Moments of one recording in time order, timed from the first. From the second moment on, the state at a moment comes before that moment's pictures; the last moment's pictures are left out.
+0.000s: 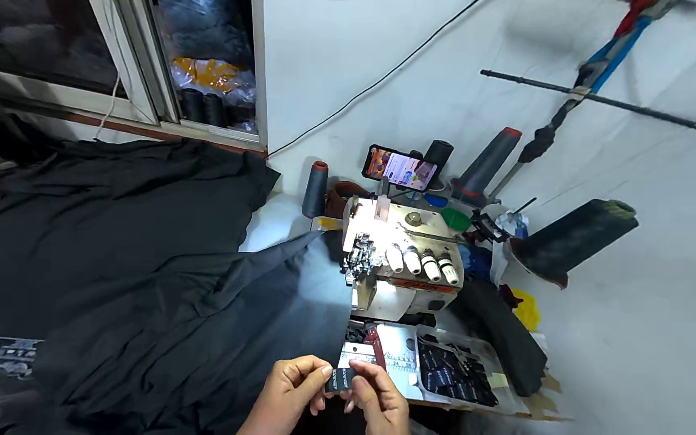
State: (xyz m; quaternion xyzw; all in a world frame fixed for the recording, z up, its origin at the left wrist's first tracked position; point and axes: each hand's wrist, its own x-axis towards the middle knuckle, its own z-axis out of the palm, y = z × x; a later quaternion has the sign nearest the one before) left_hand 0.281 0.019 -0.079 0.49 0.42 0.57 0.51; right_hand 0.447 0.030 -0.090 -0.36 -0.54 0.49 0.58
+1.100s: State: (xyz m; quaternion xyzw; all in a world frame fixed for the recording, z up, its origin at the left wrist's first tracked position) left_hand 0.290 0.004 -0.109 0.56 0.51 0.57 0.32; right_hand 0.433 0.020 -0.085 -0.43 -0.41 0.59 0.55
